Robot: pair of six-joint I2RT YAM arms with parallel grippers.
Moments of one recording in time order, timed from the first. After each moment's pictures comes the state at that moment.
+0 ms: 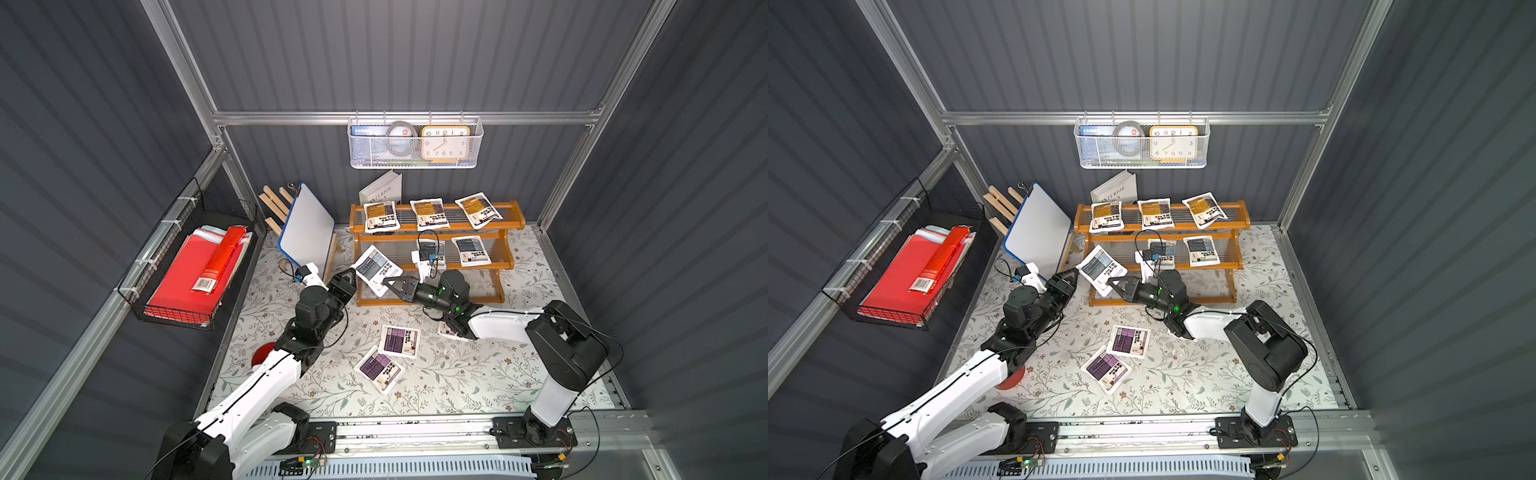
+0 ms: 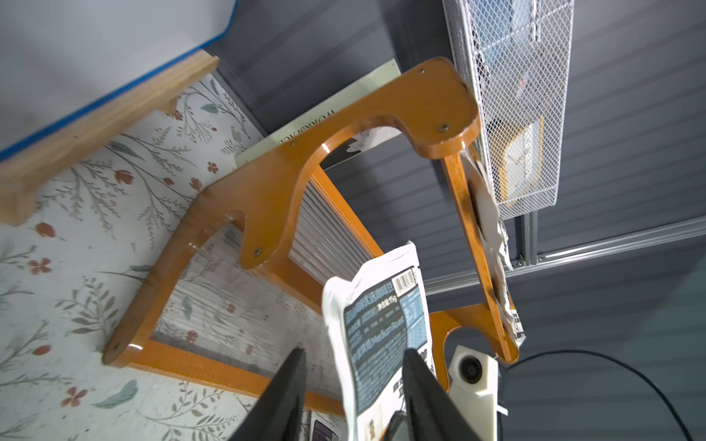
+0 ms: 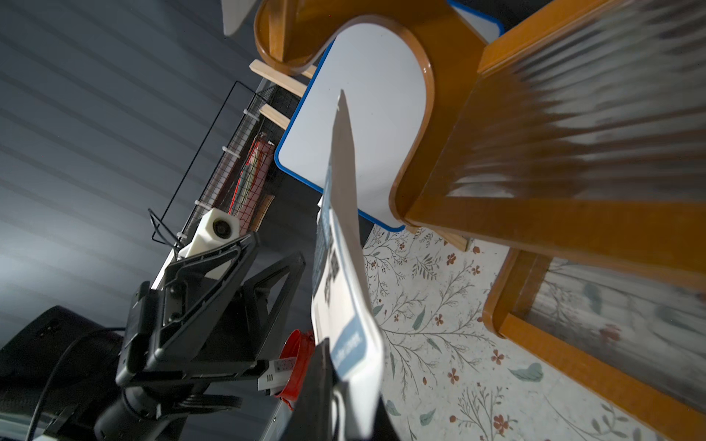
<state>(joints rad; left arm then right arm) -0.43 1.00 0.57 0.24 -0.11 -1.14 0.74 1.75 0.86 0.87 -0.43 0.98</state>
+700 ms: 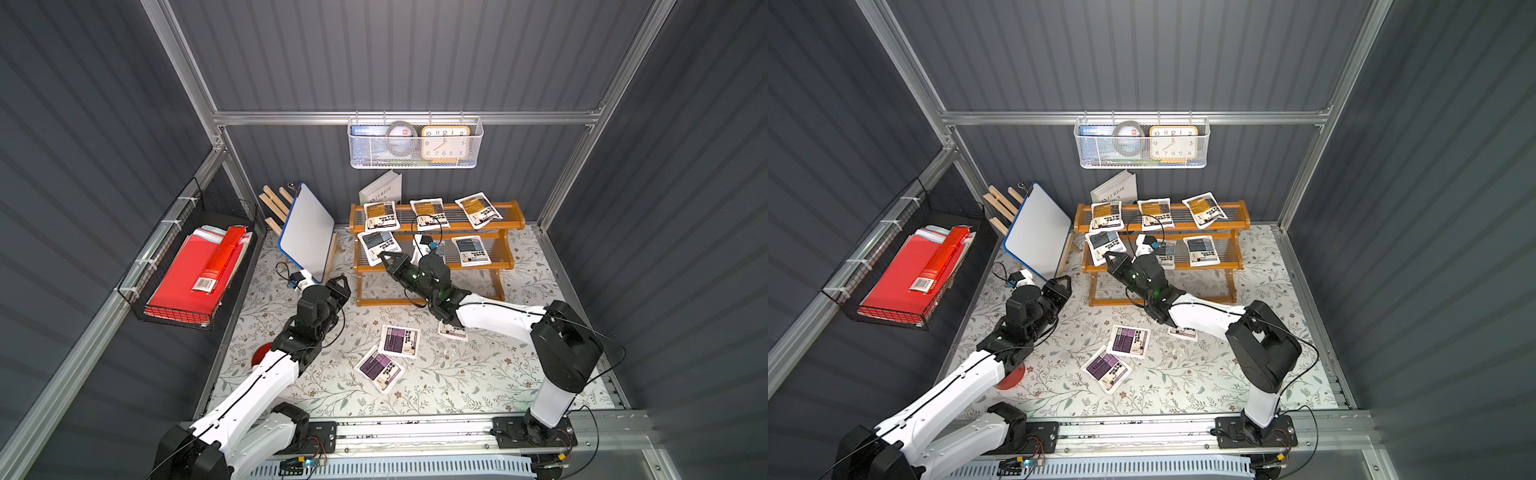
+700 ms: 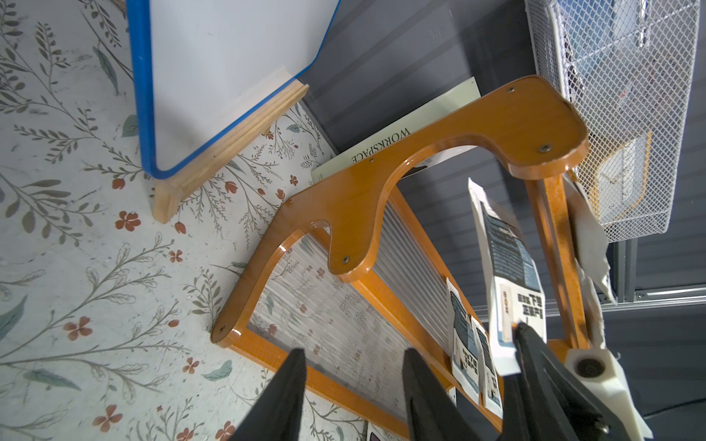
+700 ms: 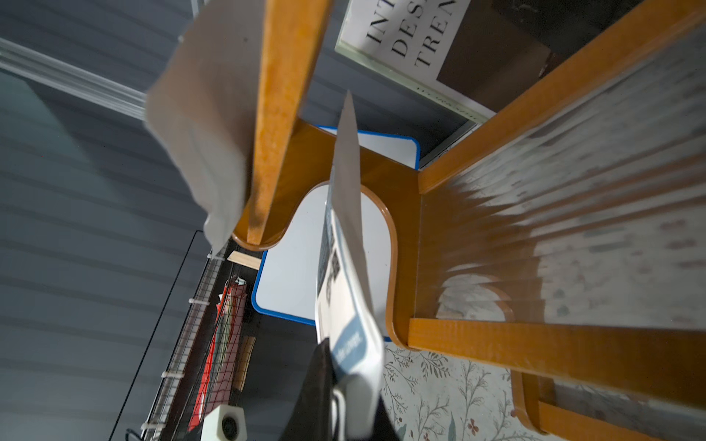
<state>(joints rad) -0.42 0.99 0.60 0.05 -0.21 -1.12 0.83 1.78 1.14 0.55 0.07 1.18</state>
